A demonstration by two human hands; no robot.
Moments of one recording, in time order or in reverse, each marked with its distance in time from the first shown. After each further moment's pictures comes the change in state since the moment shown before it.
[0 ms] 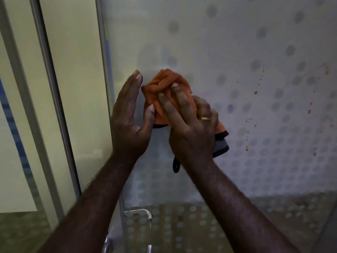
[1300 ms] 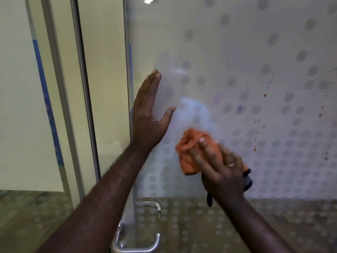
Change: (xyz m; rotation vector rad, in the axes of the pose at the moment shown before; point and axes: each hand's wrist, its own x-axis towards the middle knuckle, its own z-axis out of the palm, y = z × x) left_hand 0.009 0.008 -0.004 0.127 -0.059 -0.040; right_hand -0.104 0.056 -0.028 -0.065 -0.186 -0.217
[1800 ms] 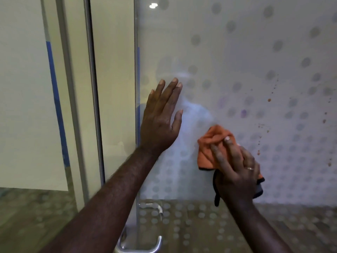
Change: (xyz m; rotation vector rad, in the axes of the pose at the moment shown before) left_hand -0.008 0.003 0.011 0.218 -0.080 0.107; right_hand -0.005 0.009 0.001 0.004 0.042 0.261
